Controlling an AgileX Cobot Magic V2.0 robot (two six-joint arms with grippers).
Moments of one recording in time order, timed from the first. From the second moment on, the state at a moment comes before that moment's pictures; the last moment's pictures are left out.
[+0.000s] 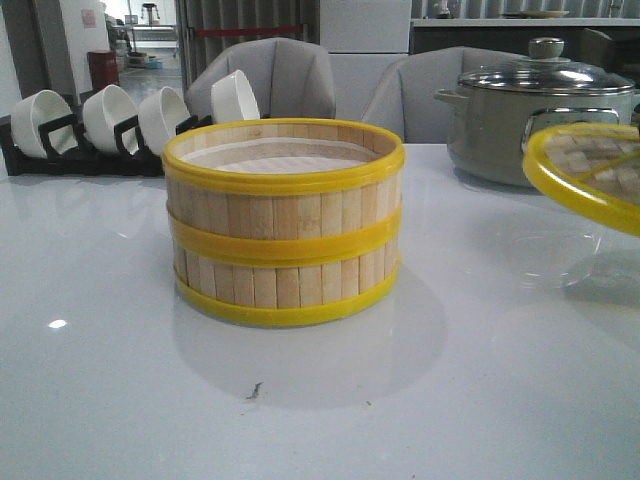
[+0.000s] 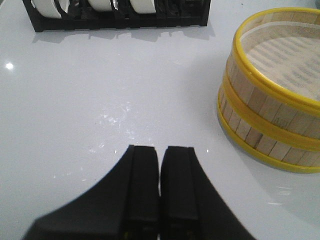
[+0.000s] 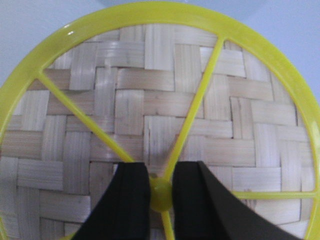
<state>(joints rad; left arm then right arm) -0.20 0.79 -0.52 0.00 0.28 -0.04 -0.06 1.69 -1.33 -0.04 0.65 0.19</state>
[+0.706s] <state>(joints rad) -0.20 0.79 -0.52 0.00 0.28 -0.04 0.49 1.99 -2.07 -0.02 1.02 0.18</state>
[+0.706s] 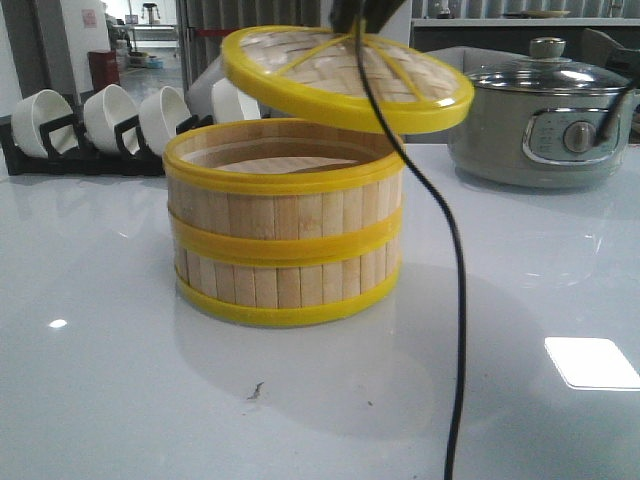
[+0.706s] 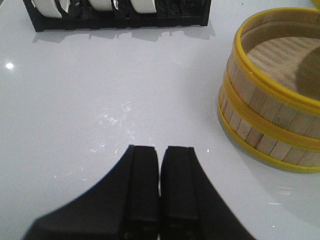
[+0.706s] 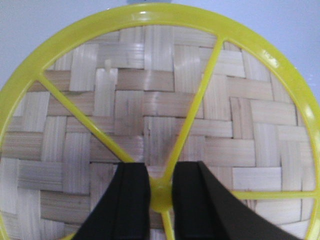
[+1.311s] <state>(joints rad) -0.20 0.79 -0.52 0.00 0.28 -0.04 0.56 2.15 -2.20 -0.01 1.06 0.15</state>
